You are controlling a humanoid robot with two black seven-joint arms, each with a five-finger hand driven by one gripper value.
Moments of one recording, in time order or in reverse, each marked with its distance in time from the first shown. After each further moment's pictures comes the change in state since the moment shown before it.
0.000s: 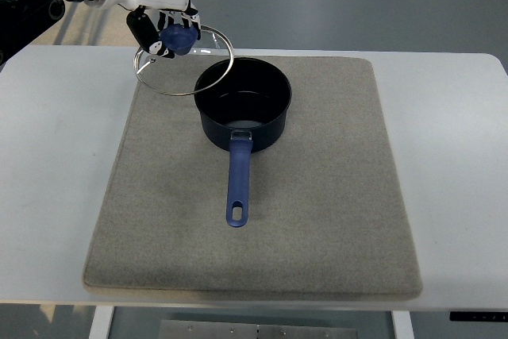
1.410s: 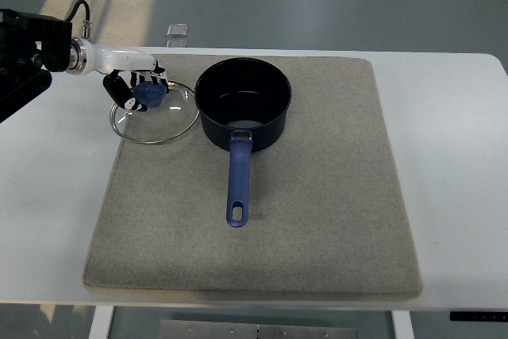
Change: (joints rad) left arm 0.204 0.019 0.013 0.043 -0.004 0.121 0.002; right arm 0.000 0.000 0.000 0.000 0.000 0.000 0.000
